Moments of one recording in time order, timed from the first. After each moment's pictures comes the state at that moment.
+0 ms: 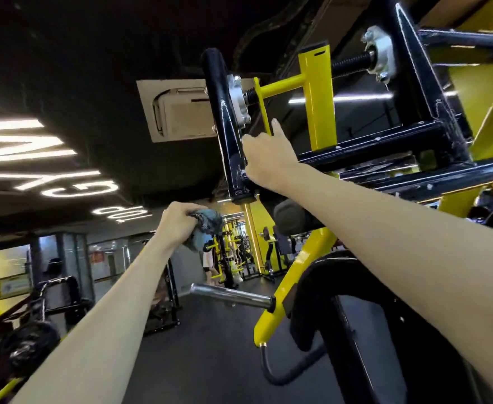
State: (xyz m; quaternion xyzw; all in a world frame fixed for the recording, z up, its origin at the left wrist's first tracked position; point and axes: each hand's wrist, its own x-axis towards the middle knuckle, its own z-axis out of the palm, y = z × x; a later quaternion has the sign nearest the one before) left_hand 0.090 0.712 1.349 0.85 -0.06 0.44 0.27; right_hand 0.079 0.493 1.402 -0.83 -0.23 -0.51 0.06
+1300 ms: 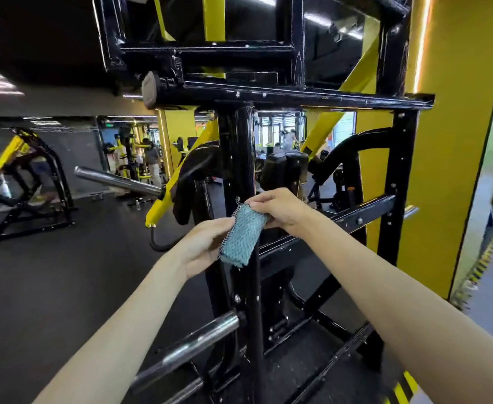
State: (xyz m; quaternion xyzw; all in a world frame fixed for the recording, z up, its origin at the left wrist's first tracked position) left_hand -0.016 0.451 1.078 0.65 -0.14 -0.10 0.74; right_hand 0.008 0.274 1.121 -0.77 -0.13 -0.01 0.62
